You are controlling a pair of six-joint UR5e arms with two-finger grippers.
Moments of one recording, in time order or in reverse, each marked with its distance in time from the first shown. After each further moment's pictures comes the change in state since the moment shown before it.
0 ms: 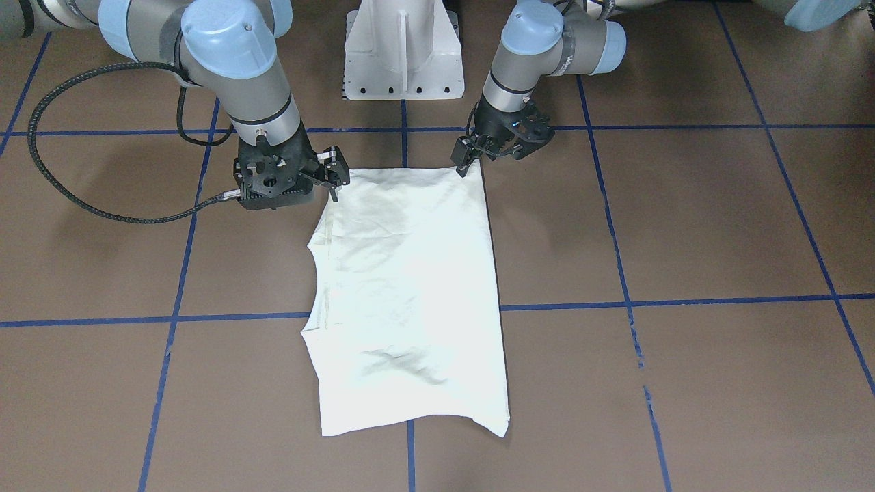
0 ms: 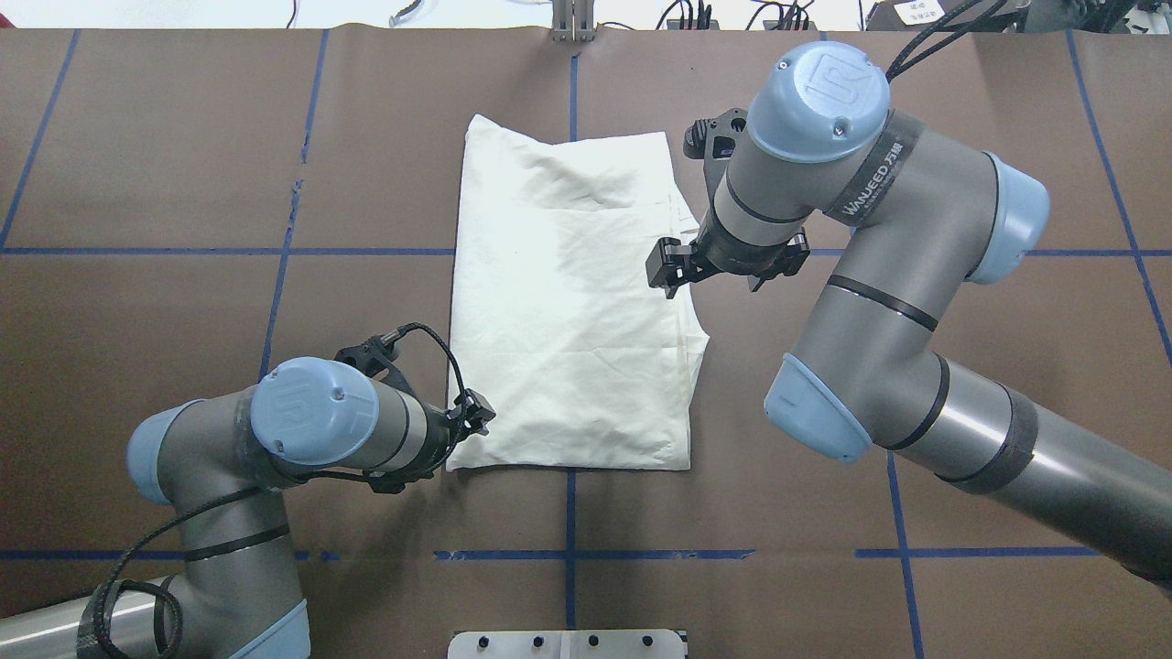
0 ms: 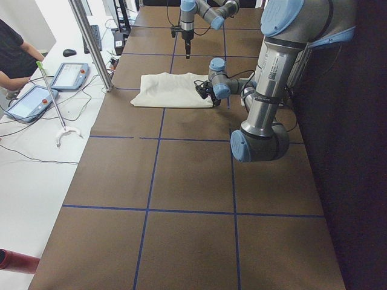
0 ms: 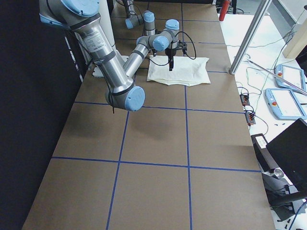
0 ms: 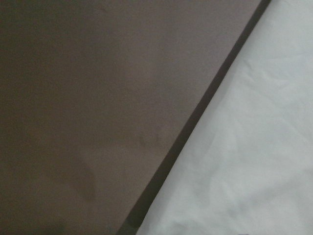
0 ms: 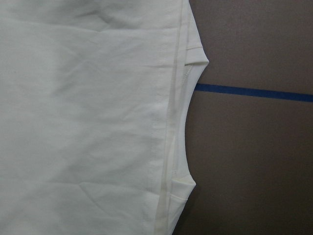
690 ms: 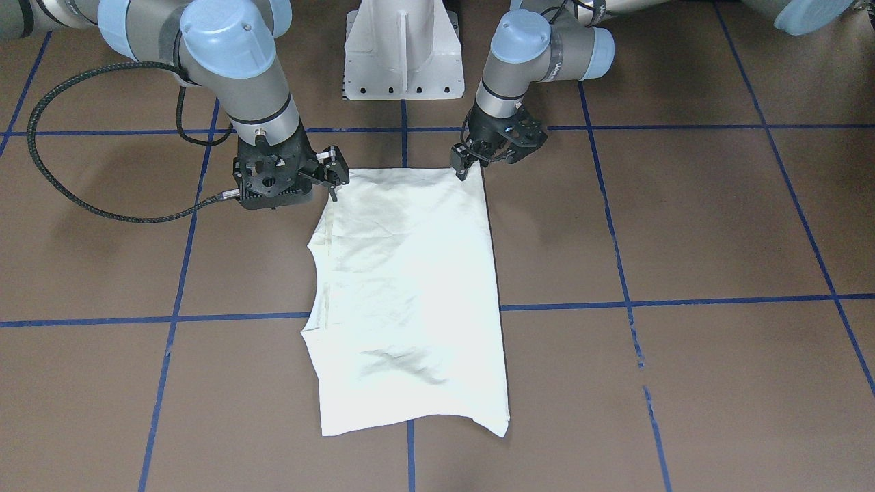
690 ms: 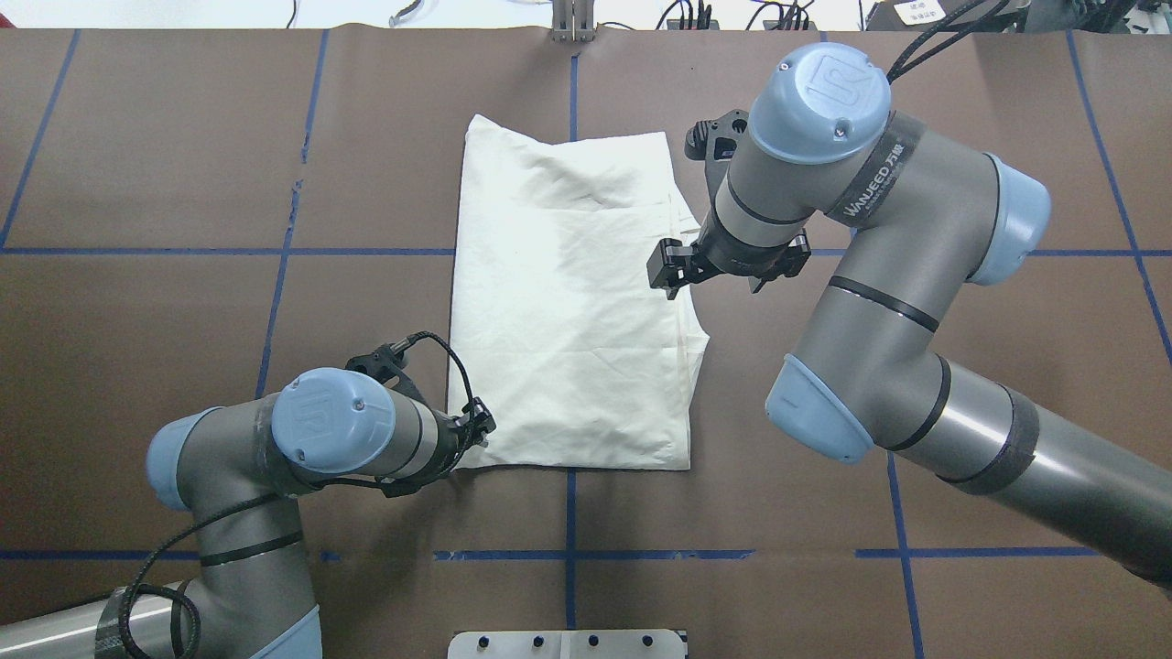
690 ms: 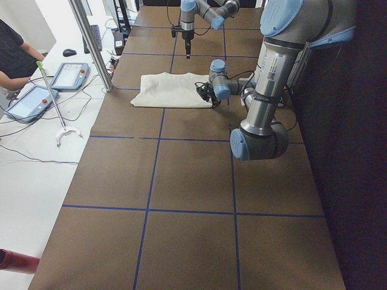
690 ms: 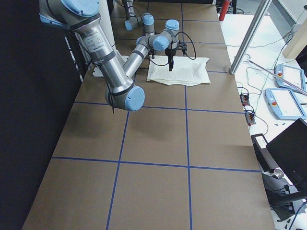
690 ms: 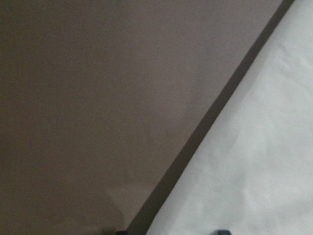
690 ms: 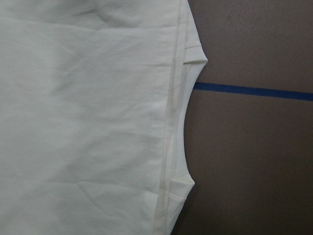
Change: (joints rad) left arm 0.014 -0.010 0.020 0.002 0.011 -0.008; right arm 0.000 -0.004 0.000 -0.001 0.000 0.001
